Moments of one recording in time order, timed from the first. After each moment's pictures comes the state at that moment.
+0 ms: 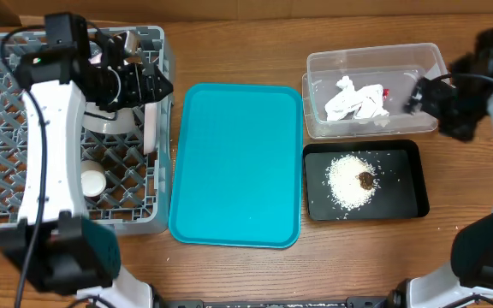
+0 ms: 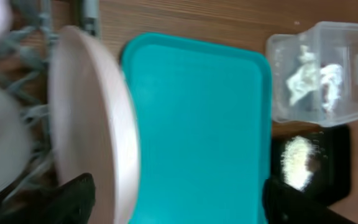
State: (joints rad) left arm 0.15 1.77 1.79 -1.19 0.47 -0.01; right arm -0.18 1.76 1.71 -1.28 -0.23 0.22
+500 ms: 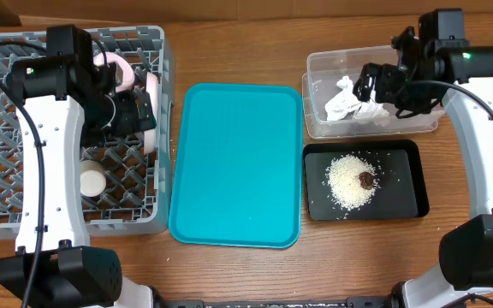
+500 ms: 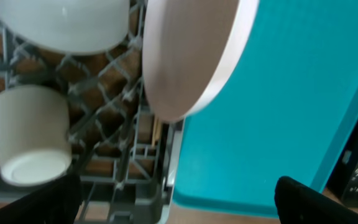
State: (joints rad) left arm 0.13 1.70 1.79 -1.49 0.13 -0.11; right arm -0.01 1.76 1.71 -1.16 -0.26 0.16
